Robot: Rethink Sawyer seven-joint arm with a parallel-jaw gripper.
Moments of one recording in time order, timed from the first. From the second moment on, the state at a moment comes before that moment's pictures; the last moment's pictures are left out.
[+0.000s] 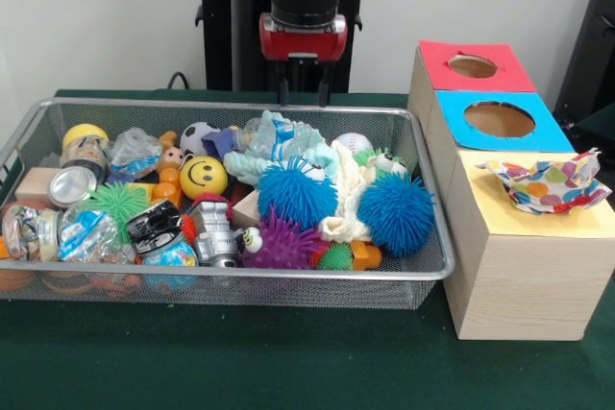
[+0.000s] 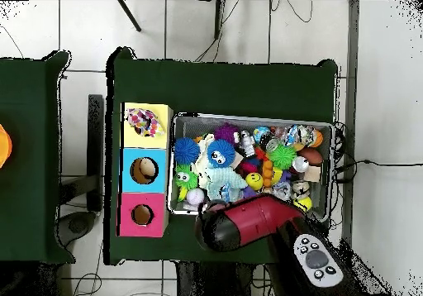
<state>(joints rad) -0.52 -0.73 0.33 2.02 -0.70 0.40 2.06</state>
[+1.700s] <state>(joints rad) -0.48 -0.60 0.24 1.99 -0.72 0.28 2.06</state>
